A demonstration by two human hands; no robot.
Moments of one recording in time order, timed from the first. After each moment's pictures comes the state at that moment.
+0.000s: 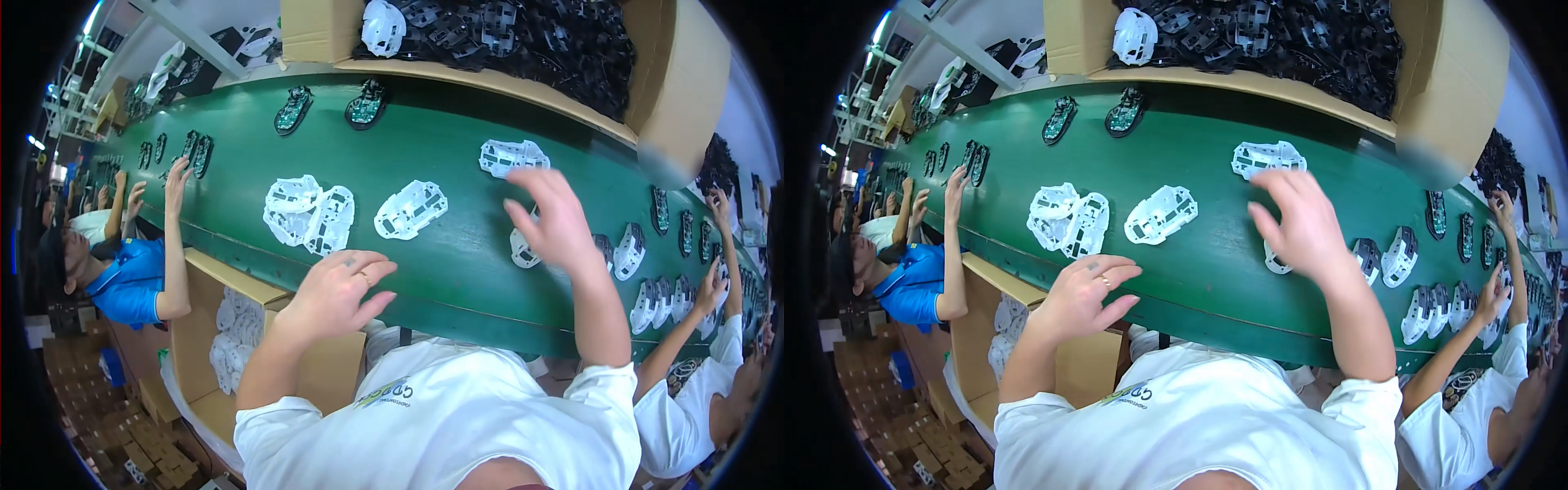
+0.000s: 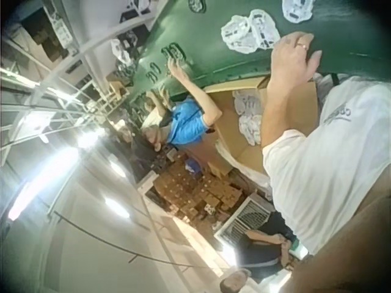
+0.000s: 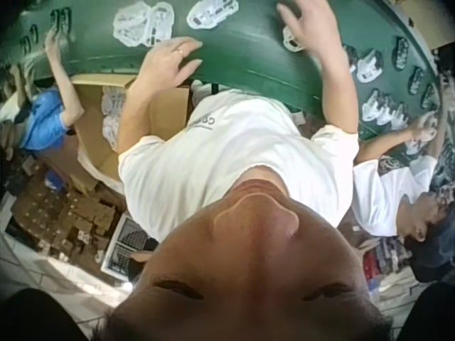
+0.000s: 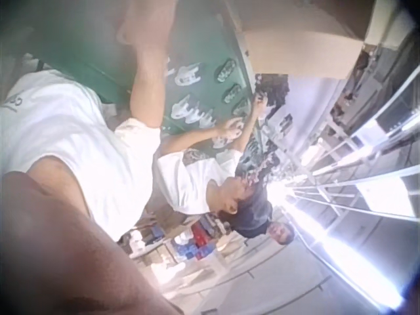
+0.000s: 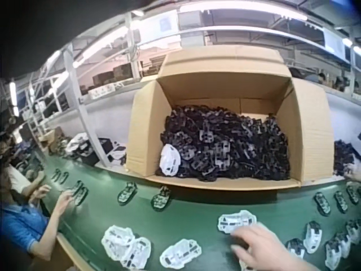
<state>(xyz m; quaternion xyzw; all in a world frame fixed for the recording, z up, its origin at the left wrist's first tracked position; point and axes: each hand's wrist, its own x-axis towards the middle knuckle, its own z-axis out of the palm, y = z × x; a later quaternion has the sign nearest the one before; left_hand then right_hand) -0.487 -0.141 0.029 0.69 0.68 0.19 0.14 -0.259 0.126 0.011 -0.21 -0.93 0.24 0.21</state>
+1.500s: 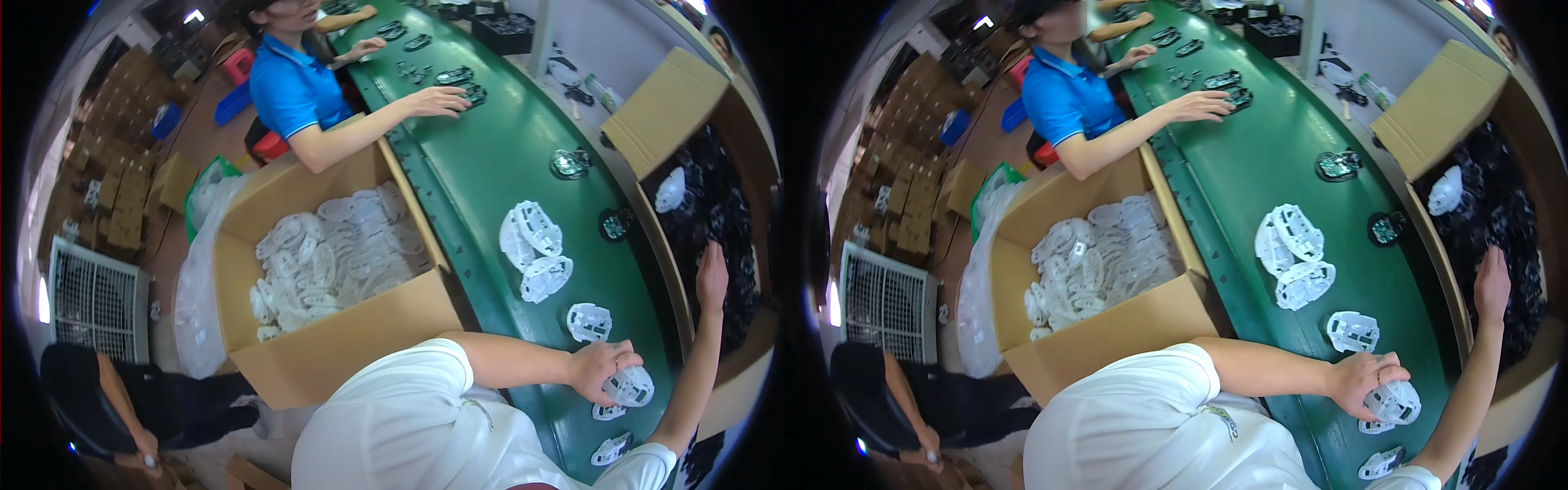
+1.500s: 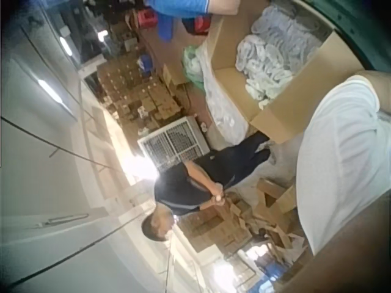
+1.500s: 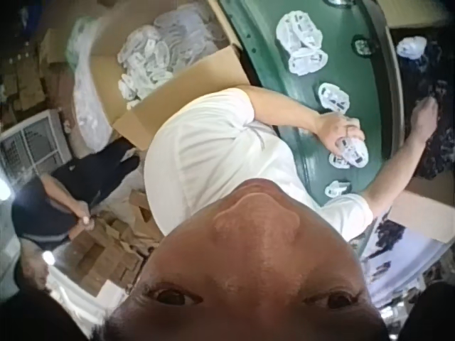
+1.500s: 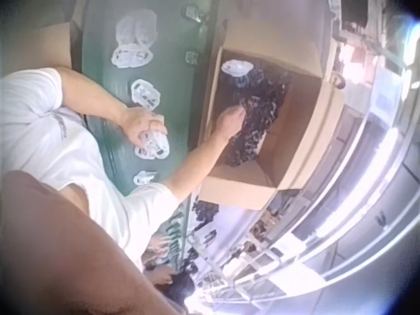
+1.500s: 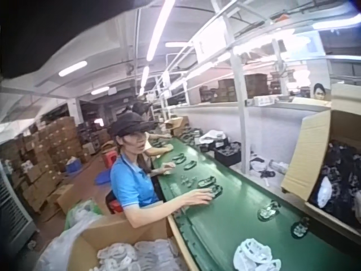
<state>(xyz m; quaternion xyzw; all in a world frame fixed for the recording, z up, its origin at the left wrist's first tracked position) -0.377 0.006 -0.073 0.56 0.54 0.63 -0.01 -0.433 0.358 0.027 -0.06 -0.97 -0.11 0.23</state>
